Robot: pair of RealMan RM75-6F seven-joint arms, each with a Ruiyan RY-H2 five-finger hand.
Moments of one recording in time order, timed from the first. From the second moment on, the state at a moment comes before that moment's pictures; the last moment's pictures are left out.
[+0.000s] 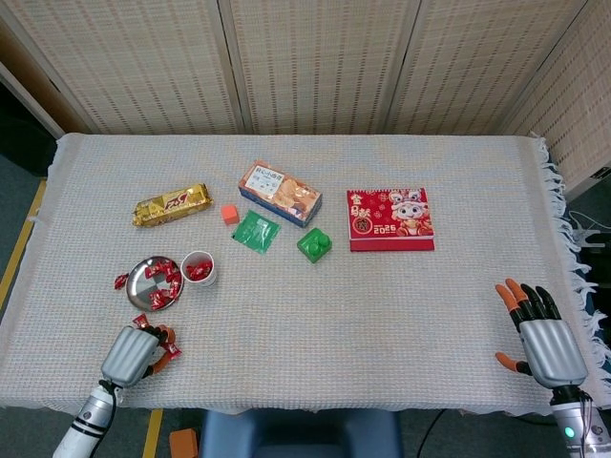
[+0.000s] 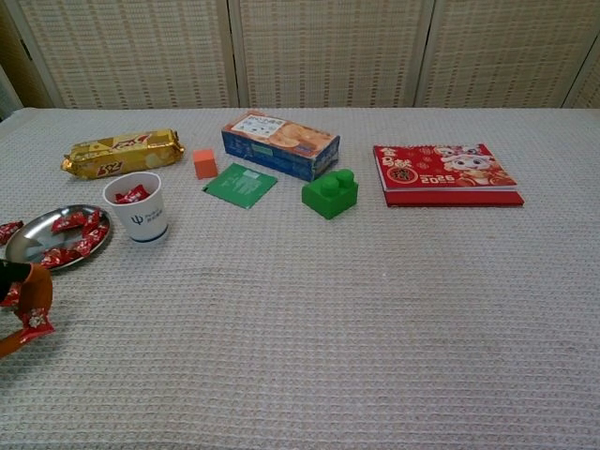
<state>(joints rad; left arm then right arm) -0.27 -1.59 0.08 -1.12 1.67 1.42 0.06 0.09 -1.09 0.00 -1.72 -1.49 1.38 -0.19</state>
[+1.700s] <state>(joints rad) -0.35 -1.56 -0.02 -1.19 1.48 1.39 0.18 0.09 -1.09 0.01 -1.72 -1.46 1.37 -0.20</state>
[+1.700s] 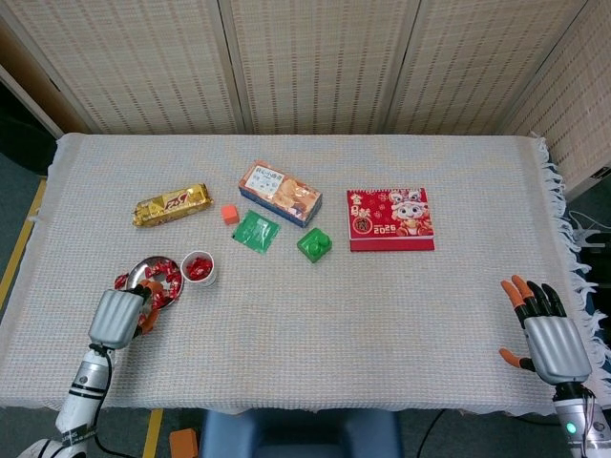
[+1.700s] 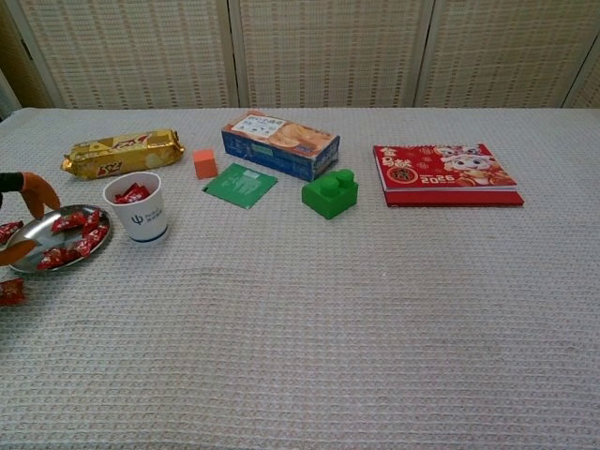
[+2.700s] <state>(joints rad) -0.25 -1.72 0.02 -0.88 1.48 1.34 0.12 0.10 -1.09 0.01 -1.72 -1.45 1.36 -0.21</state>
